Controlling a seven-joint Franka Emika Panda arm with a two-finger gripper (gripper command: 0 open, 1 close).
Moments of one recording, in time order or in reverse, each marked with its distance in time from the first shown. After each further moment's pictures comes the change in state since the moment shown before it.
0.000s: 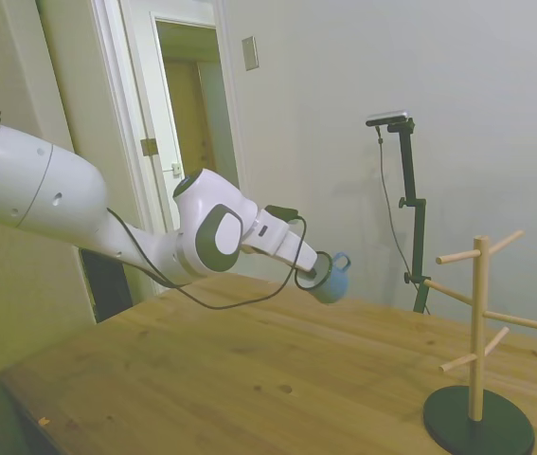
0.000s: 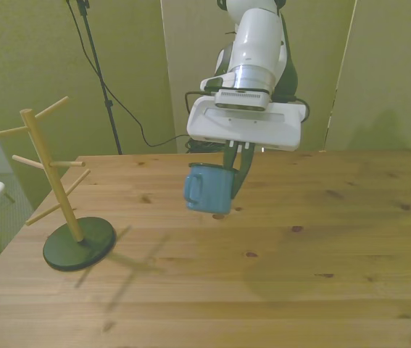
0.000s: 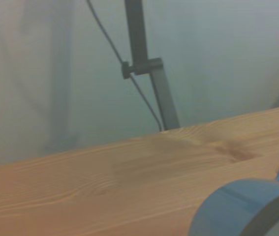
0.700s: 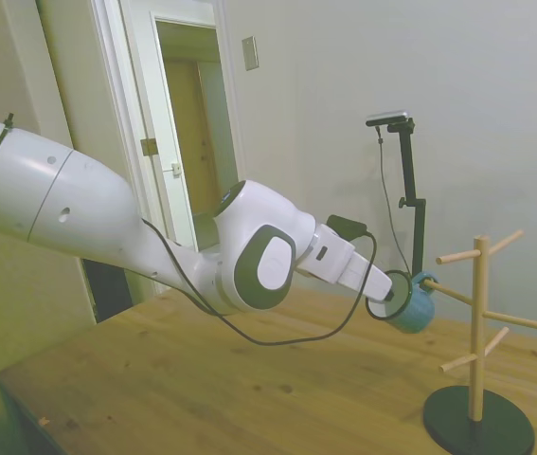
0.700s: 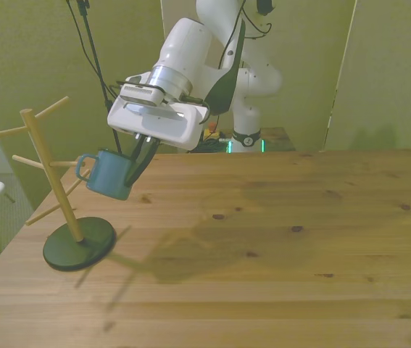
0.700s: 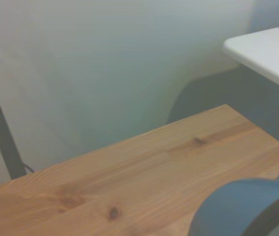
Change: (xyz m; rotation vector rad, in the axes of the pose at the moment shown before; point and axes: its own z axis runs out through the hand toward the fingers) arm 0.129 0.113 0.011 -0.036 0.201 0.151
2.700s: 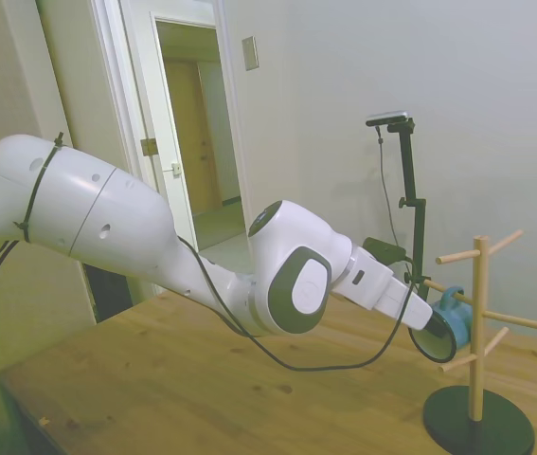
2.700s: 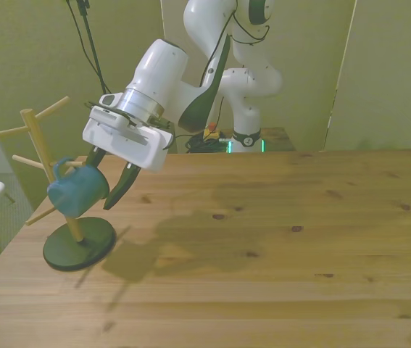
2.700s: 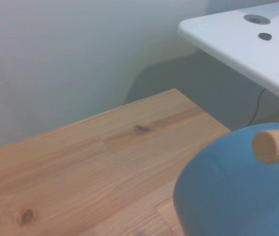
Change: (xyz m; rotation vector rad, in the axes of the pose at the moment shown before) arm 0.040 0.045 0.054 -0.102 0.061 0.022
